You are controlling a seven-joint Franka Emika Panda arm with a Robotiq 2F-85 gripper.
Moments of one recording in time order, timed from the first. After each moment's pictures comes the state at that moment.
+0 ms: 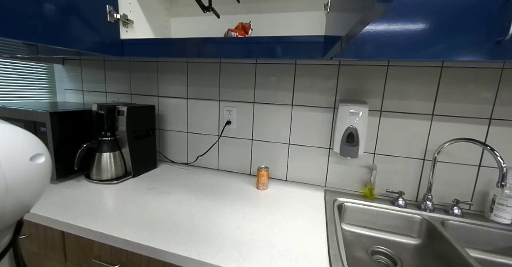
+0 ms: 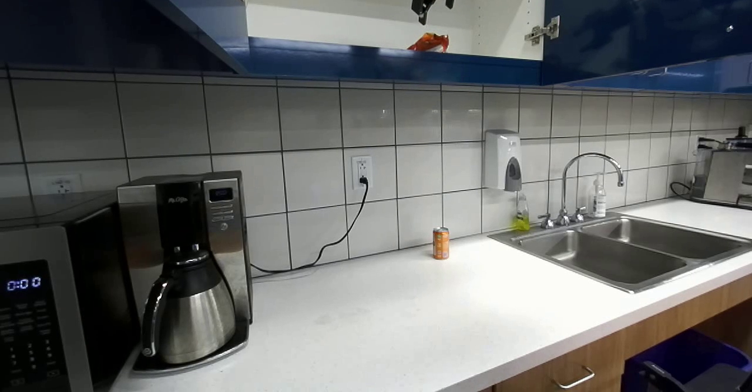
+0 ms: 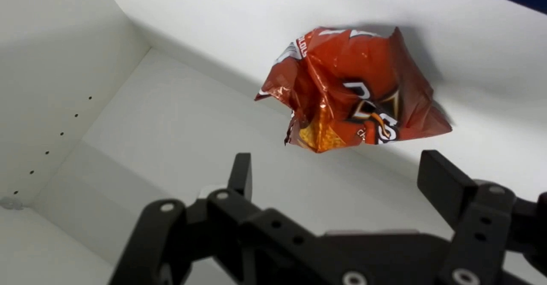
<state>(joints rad) 0.08 -0.12 0.01 -1.56 -0.64 2.34 0.06</state>
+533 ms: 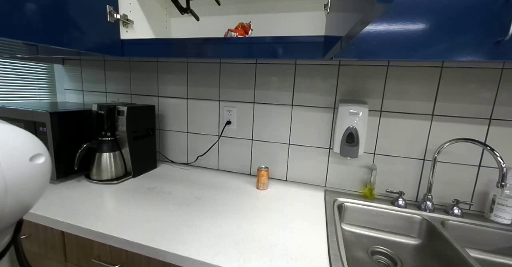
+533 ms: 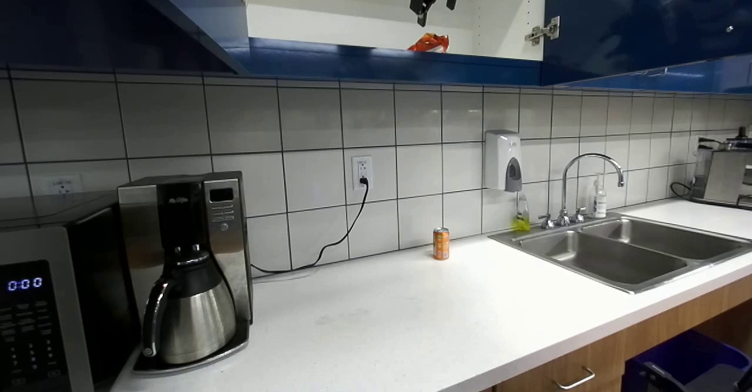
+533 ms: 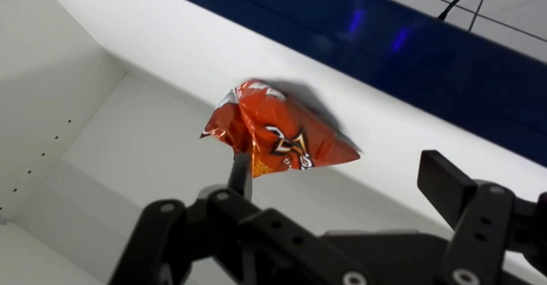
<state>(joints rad) 0.08 -0.33 0.09 -1.83 -0.64 2.34 0.14</state>
